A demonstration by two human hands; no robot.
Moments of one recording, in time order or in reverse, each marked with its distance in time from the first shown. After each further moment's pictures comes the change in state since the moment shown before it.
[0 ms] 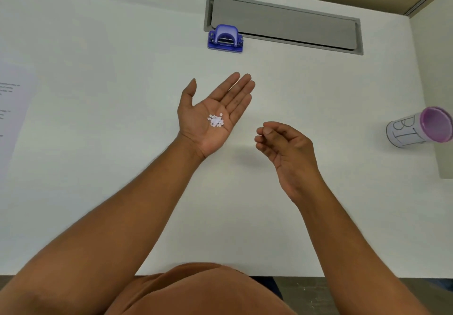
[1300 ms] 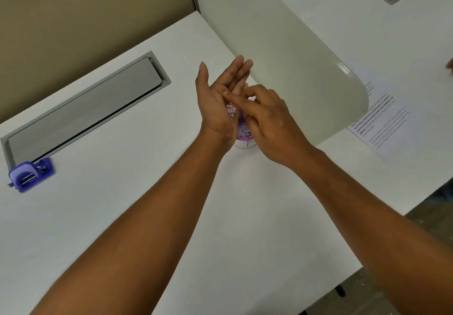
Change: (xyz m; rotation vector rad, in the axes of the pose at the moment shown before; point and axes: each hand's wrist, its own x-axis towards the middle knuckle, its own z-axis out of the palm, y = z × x) left_hand 0.260 -0.406 0.170 0.882 -0.045 -0.108; right_hand 0.093 -0.141 -0.371 -1.097 0.313 -0.711
